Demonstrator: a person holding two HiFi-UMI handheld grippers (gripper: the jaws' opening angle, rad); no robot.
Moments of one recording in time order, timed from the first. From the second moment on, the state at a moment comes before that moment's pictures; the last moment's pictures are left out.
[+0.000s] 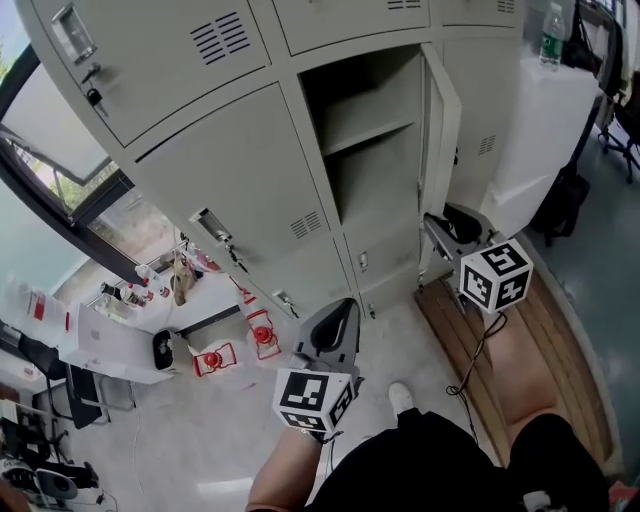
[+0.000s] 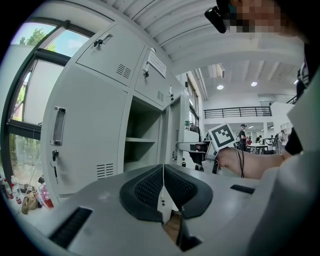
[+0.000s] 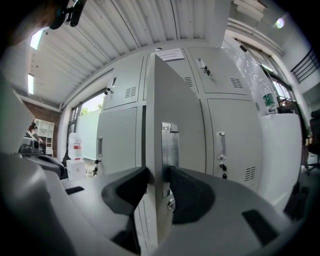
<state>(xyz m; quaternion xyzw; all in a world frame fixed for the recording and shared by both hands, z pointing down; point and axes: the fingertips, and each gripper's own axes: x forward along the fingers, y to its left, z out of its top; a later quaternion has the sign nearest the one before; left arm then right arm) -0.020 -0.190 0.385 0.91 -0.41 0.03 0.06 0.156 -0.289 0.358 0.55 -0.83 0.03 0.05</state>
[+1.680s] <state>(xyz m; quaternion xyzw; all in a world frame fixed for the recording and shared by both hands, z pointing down) 0.133 -0.218 0.371 0.96 -0.29 0.01 0.04 0.273 -0.262 0.356 0.68 -0.73 0.02 0.08</state>
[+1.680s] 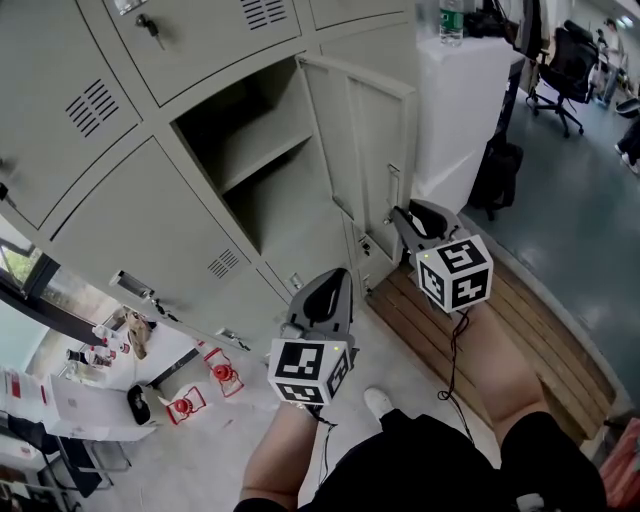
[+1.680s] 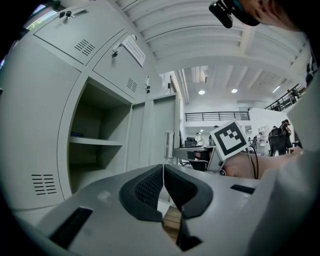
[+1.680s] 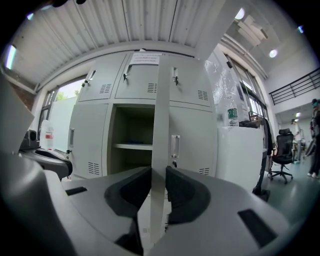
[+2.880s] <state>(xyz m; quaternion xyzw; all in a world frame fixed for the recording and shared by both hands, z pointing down) 0.018 -0.117 0.356 0.94 -0.35 0.01 0.04 0.127 -0.136 0.332 0.61 -0.79 0.00 0.04</state>
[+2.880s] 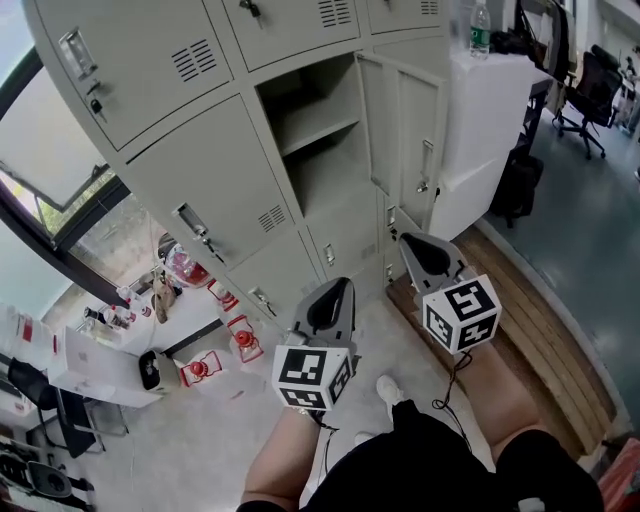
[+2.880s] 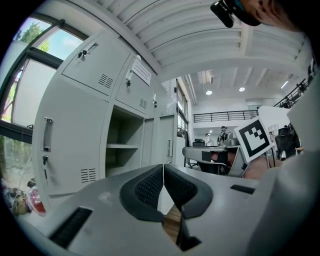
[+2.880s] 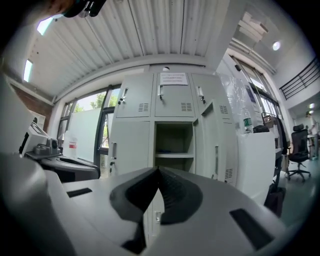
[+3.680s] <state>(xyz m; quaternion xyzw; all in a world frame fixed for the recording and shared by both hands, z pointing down) -0.060 -0.038 0.371 0.92 -0.40 0.02 0.04 0.032 -0.049 0.361 0.54 -0.84 0.02 0.03</state>
